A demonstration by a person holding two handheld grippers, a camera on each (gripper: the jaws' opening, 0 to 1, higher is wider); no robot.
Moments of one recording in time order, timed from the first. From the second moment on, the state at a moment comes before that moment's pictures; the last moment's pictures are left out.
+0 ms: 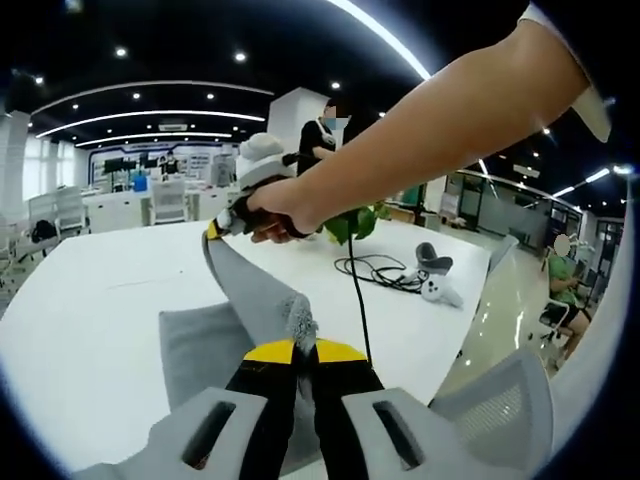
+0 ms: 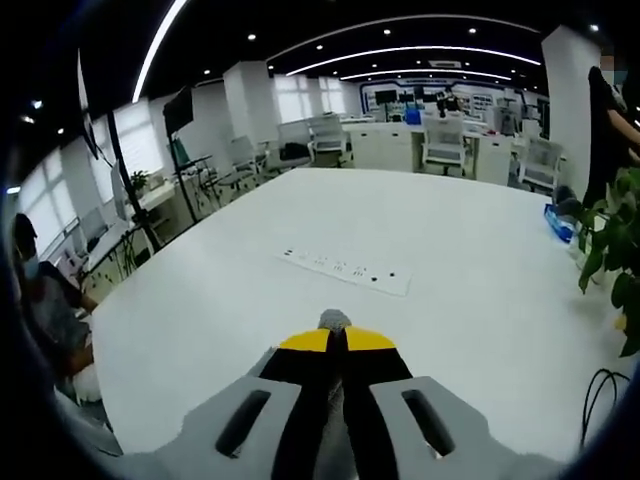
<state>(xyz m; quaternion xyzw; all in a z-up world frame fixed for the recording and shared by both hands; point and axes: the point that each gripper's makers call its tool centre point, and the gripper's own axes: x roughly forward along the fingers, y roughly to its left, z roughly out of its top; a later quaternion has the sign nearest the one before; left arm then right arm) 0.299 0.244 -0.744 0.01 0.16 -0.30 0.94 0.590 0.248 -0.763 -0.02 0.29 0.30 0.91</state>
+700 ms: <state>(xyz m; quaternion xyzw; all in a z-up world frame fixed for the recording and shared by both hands) 0.294 0.279 -0.773 0.02 0.23 -0.28 0.93 0.584 0.287 -0.785 -0.02 0.30 0.33 0.90</state>
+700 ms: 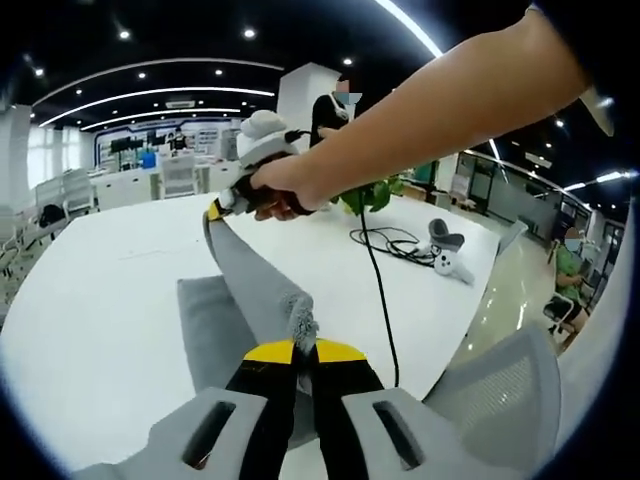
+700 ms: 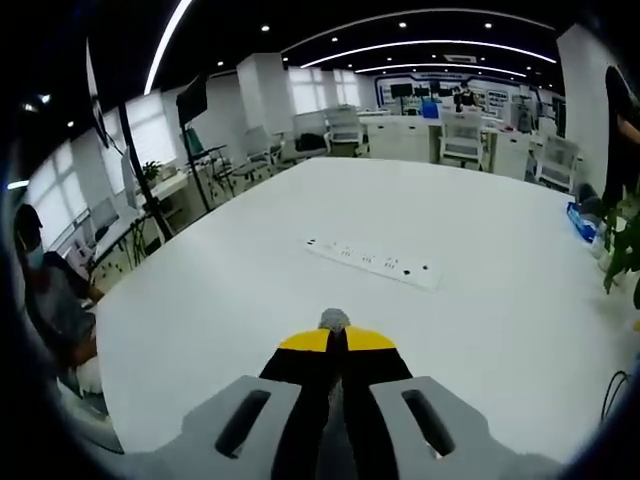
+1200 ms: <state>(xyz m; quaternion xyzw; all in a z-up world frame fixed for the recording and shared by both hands) 0.283 0.301 -0.793 0.01 0.27 -0.26 0.93 0.571 0.313 -0.799 -0.04 0.31 0.34 0.89</state>
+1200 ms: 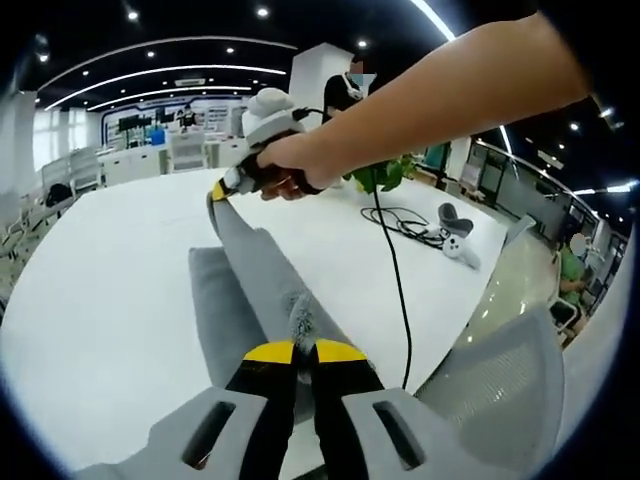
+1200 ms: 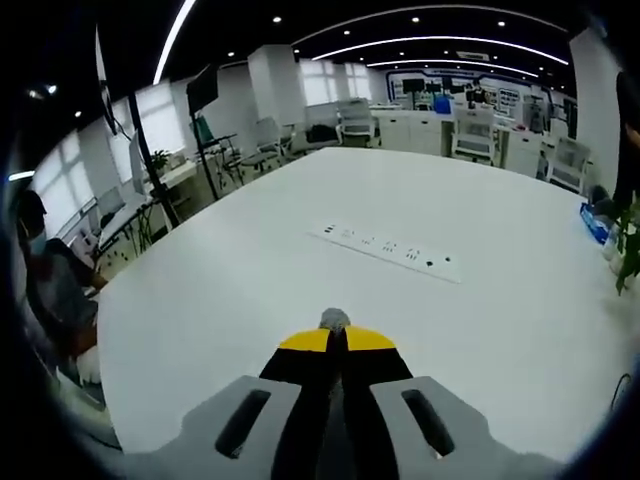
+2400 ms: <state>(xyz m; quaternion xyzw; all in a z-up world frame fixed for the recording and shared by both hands) 0.274 0.347 -0.850 0.05 0.37 -0.23 0.90 0.584 0.341 -0.847 -0.06 0.32 0.33 0.88</state>
